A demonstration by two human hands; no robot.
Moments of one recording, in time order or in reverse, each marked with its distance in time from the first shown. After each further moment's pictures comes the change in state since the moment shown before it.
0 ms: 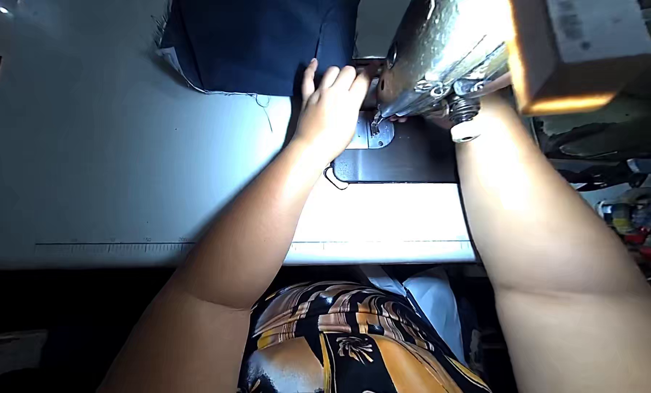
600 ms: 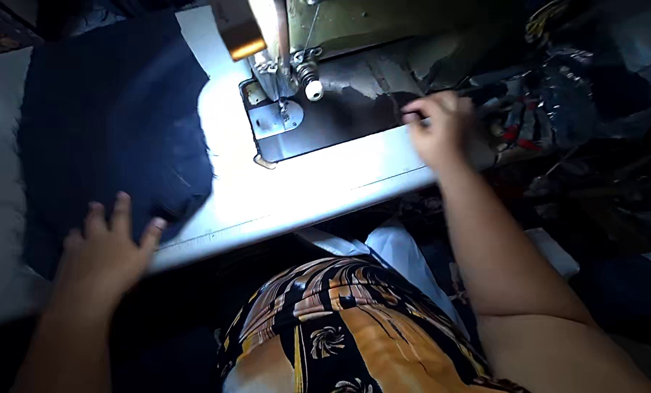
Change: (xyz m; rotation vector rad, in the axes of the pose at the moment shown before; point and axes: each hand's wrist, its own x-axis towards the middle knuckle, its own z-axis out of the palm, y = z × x) left_hand -0.219 -0.112 -0.119 0.276 -0.451 -0.422; right_hand -0.155 0.099 -0.038 -0.421 0.608 -0.260
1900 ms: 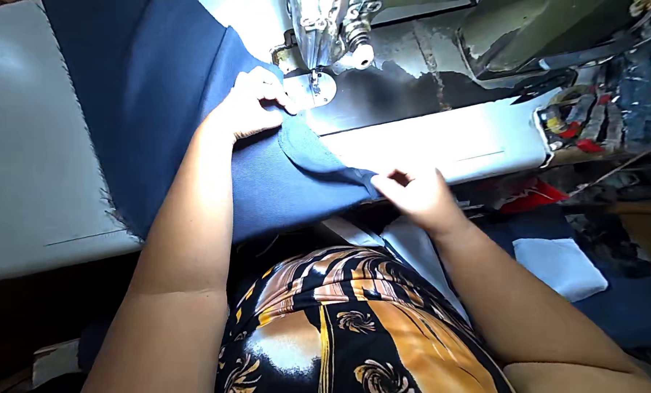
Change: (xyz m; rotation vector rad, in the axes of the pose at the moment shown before) left_hand 0.167 0.141 -0.009 -0.622 0.065 0.822; right_hand -0.090 -0.092 0.013 0.506 -0.256 -0.100
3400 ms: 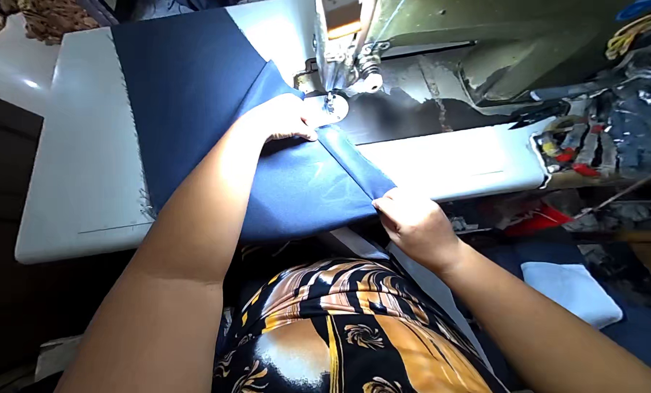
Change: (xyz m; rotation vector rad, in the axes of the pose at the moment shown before) left_hand 0.027 0.059 -0.015 0.073 -0.355 -0.341; right_hand -0.023 0.001 0.007 -0.433 0.013 -0.503
